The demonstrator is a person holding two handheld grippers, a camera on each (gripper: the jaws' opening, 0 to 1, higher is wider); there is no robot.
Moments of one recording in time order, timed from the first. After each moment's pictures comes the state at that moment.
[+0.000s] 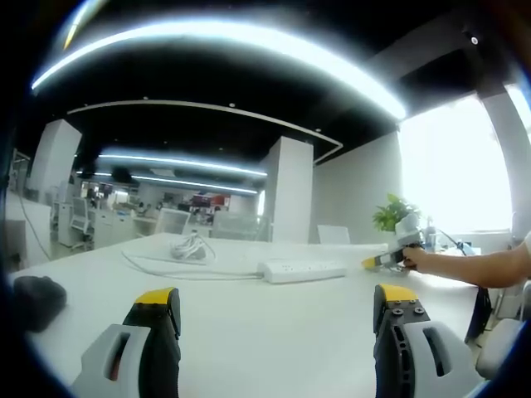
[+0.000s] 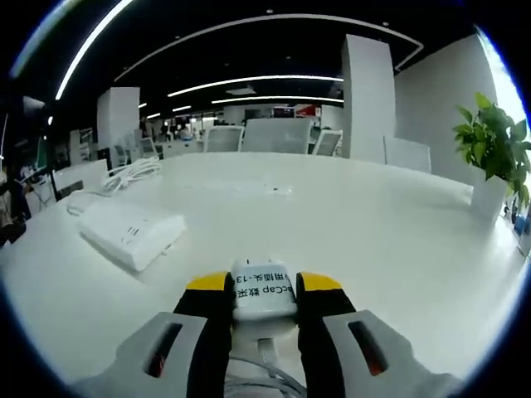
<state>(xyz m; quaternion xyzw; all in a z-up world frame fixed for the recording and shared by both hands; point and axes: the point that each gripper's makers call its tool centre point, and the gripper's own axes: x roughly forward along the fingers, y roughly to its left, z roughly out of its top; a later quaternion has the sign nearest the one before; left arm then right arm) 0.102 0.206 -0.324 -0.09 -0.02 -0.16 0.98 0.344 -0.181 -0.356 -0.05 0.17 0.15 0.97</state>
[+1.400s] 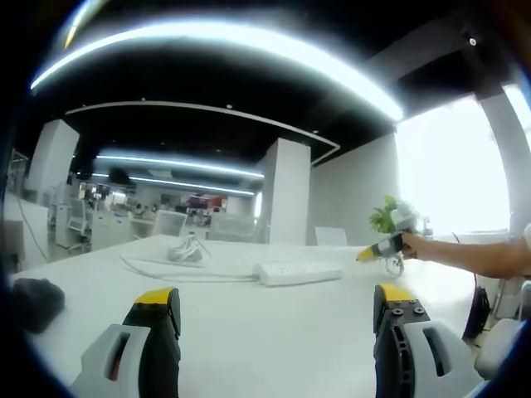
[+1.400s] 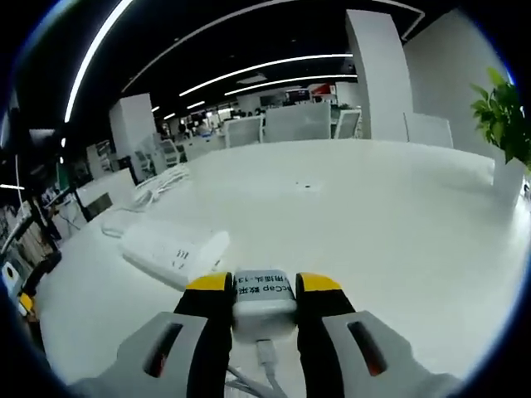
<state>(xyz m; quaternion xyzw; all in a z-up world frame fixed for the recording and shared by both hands) 0.100 0.202 -0.319 -0.09 -0.02 -0.17 0.98 0.333 -0.146 -0.328 0.01 0.23 0.21 0.95</state>
